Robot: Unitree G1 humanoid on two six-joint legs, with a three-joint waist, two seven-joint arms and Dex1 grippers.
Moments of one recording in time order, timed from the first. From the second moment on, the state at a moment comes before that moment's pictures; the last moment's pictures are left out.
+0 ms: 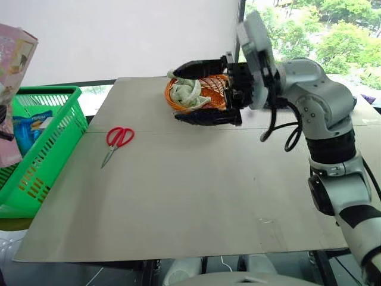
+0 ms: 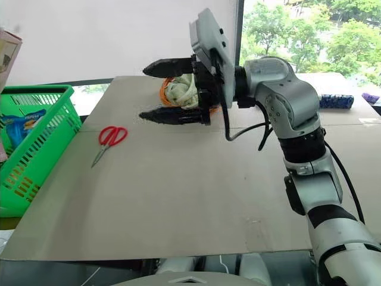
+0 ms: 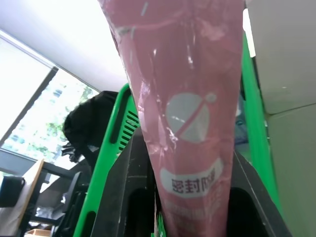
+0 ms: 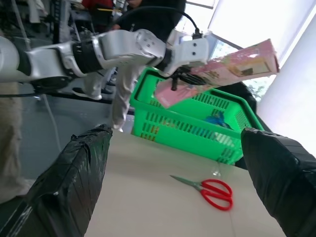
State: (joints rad) left arm -0.20 1.21 0.47 0.11 -0.06 0.62 -0.41; right arm -1.07 -0.36 0.16 -0.04 0.60 0.61 1.18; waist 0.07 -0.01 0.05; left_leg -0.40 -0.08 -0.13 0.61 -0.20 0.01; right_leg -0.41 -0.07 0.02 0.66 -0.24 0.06
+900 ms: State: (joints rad) left arm -0.40 1.01 0.40 0.24 0.10 0.29 -0.13; right arm -0.89 -0.51 0.09 -0.19 0.66 0.69 1.10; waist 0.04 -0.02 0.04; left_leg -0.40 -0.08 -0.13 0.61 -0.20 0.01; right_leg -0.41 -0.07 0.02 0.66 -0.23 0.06
